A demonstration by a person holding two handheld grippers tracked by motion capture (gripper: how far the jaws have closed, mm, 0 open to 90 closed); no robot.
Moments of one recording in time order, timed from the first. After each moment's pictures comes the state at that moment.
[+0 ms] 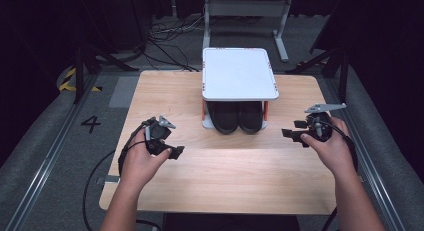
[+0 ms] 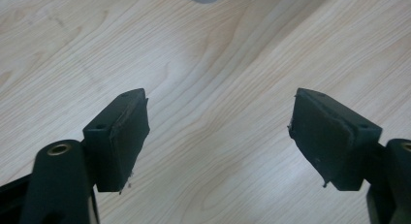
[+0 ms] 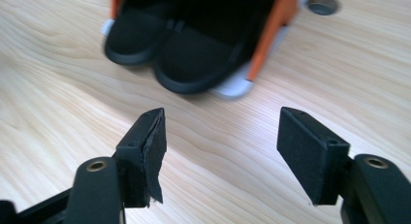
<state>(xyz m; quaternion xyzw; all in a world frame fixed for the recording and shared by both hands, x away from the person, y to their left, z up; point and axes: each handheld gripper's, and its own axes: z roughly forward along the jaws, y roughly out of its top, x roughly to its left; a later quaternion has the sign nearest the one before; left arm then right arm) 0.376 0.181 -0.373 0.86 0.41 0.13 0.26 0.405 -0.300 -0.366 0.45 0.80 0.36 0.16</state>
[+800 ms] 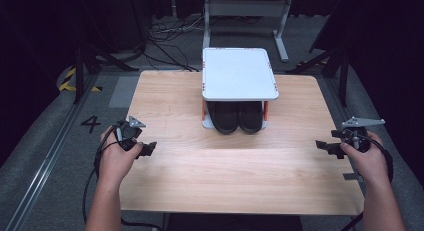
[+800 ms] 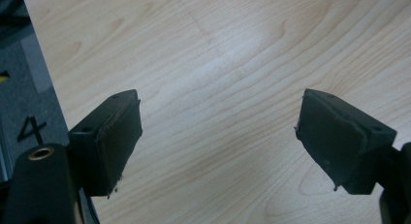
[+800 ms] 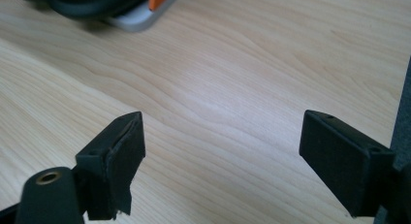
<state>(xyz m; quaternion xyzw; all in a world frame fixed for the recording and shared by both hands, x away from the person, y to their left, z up) 0.386 0.247 -0.401 0.83 0.46 0.19 0.24 0.394 -0.407 -0.410 0.46 0.80 0.34 0.18</state>
